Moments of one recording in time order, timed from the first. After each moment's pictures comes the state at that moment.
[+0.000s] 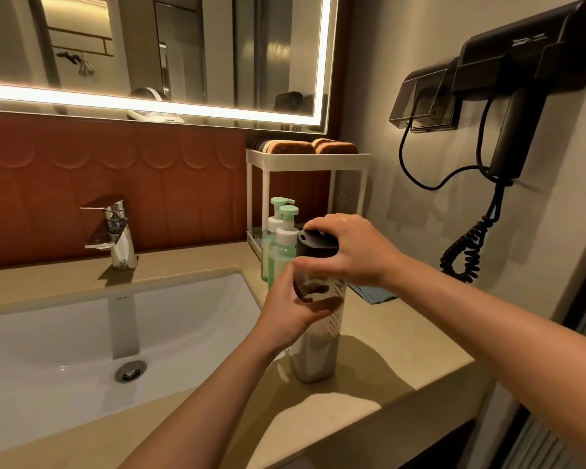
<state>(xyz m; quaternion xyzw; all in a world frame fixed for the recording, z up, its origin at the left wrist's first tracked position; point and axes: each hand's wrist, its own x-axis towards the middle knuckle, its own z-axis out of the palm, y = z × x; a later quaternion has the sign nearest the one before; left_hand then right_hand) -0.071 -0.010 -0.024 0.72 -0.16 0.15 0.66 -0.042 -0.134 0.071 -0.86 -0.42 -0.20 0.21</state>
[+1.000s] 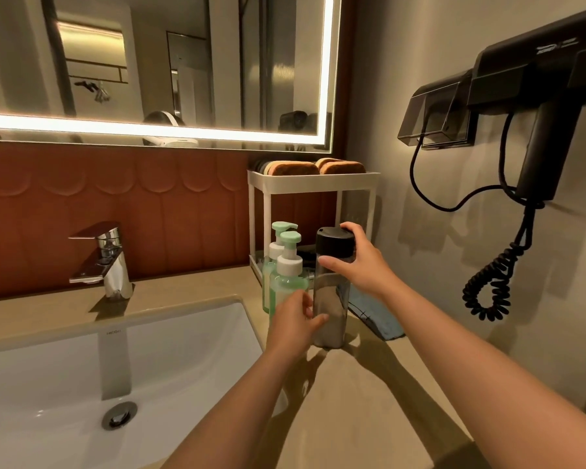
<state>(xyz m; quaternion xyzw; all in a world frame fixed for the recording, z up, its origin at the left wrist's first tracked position) 0.026 -0.009 -0.048 0.87 0.03 0.21 0.44 0.085 -0.138 0.031 -0.83 -0.25 -0.13 0.48</state>
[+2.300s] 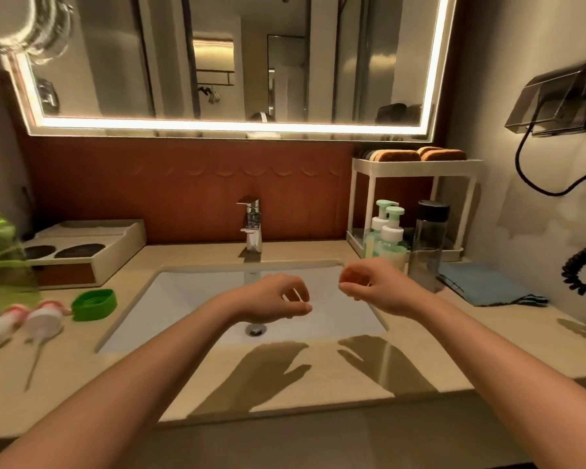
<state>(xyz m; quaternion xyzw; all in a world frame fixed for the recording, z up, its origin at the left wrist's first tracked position) -0.209 0.137 0.013 0.96 -0.04 0.01 0.28 -0.101 -0.057 0.017 -0.85 -0.44 -0.01 0.29</state>
